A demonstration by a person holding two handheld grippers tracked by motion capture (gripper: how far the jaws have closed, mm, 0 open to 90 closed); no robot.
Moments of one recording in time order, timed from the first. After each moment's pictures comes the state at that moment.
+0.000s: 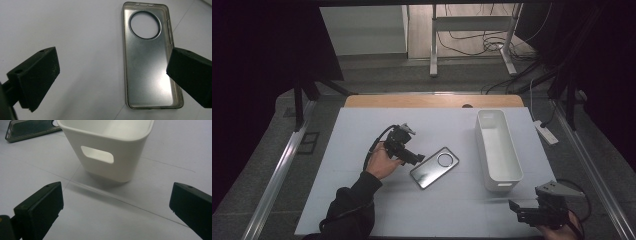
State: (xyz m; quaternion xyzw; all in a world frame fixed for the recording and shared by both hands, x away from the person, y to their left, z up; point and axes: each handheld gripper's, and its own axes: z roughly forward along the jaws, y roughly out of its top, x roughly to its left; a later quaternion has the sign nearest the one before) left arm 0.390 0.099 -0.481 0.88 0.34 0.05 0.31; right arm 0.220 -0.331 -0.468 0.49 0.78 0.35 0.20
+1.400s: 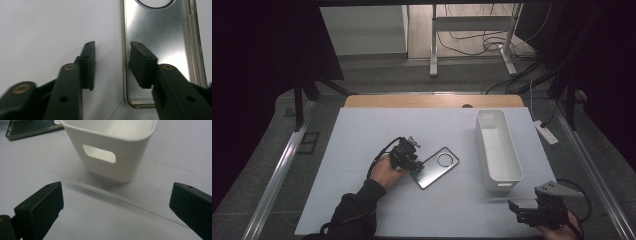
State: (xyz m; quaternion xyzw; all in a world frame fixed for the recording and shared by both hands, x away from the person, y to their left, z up) left arm 0.380 0.084 -0.518 0.90 0.34 0.04 0.26; right arm 0.219 -0.329 -0.469 0.48 0.78 0.34 0.20
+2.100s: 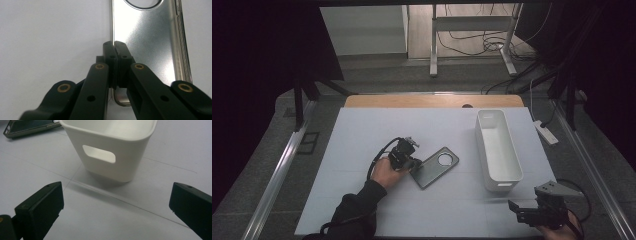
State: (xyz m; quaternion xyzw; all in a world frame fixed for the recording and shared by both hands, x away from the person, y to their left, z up) left arm 0.380 0.088 -0.519 0.89 0.35 0.00 0.28; right arm 0.220 -0.330 -0.468 0.48 0.78 0.34 0.20
